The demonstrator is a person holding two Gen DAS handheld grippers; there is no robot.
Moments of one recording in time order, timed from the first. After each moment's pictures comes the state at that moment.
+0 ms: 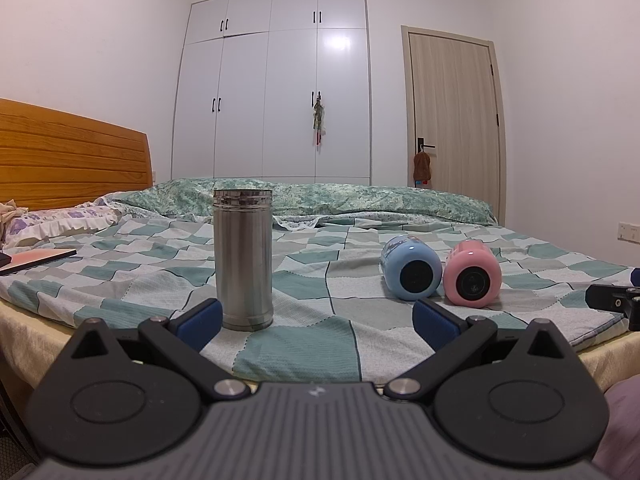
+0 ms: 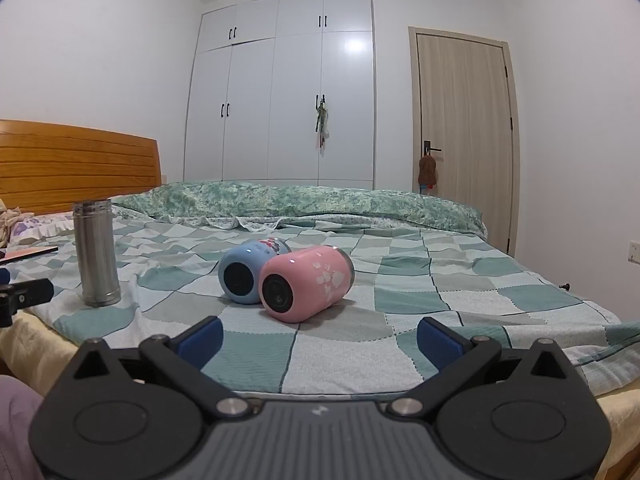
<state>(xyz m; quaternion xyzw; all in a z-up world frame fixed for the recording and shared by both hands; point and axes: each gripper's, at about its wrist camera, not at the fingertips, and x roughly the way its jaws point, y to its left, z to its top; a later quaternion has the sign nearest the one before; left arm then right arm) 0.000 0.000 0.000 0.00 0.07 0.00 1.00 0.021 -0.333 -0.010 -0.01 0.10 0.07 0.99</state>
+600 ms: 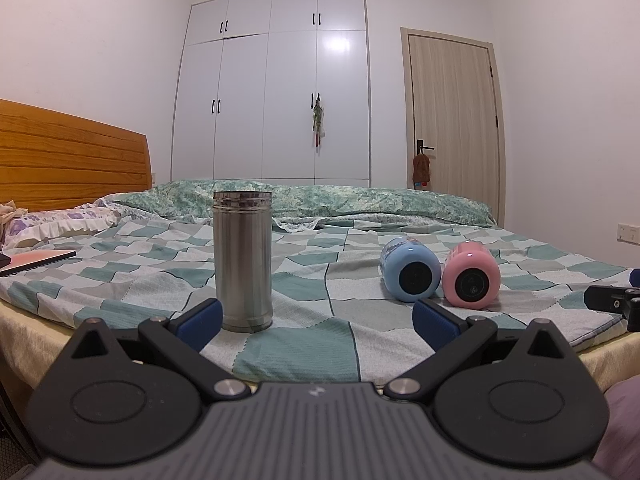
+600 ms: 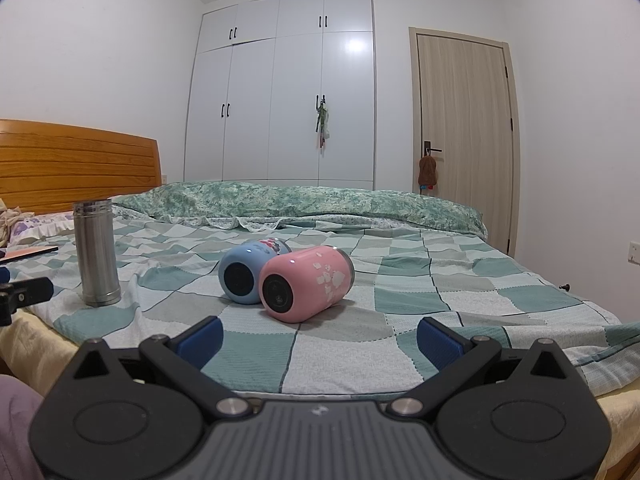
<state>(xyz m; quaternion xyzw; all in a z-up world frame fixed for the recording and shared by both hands) -0.001 -0.004 0.002 0.00 0.07 0.00 1.00 0.021 -0.332 -0.010 -0.01 0.10 0.07 0.99</state>
